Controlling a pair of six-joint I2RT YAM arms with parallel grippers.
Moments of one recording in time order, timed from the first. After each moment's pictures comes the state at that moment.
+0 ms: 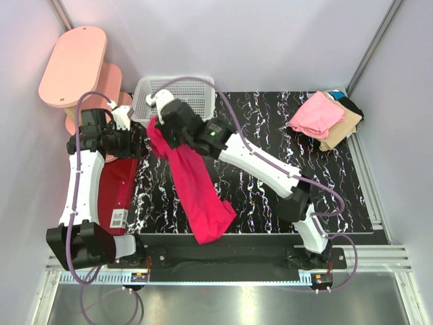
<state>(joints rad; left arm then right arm) 0.15 1.26 1.27 -0.91 0.40 0.20 1.05 2.12 2.28 -0.75 0.23 0.14</state>
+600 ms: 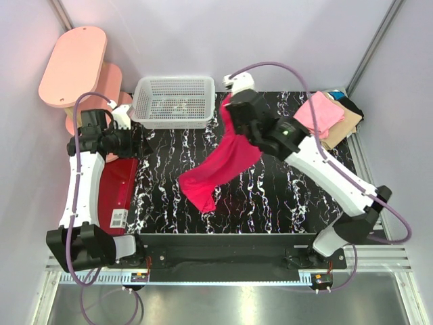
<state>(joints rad) 0.16 1.25 1.25 -0.89 0.50 0.13 0.92 1.61 1.88 -0.76 0.56 0.13</state>
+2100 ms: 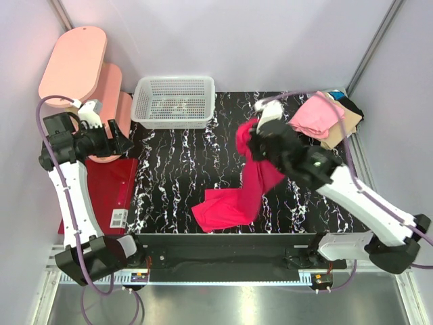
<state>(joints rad) 0.43 1.16 1.34 -0.95 0.68 0.12 0.90 1.23 1.52 -0.71 0.45 0.32</state>
